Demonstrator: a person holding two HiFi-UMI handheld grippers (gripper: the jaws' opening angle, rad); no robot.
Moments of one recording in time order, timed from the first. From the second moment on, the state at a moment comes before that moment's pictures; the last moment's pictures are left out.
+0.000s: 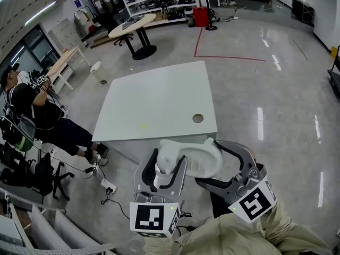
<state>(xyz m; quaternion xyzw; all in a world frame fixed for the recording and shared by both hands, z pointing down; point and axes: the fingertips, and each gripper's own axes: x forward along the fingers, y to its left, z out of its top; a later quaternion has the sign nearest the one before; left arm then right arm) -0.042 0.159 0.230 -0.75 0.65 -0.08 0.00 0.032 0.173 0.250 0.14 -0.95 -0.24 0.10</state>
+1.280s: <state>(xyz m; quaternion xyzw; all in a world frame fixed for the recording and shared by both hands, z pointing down) 0.050 0.226 0.186 -0.76 0.65 -0.06 0.03 0.123 0.243 0.208 0.15 -0.95 -0.26 0.07</state>
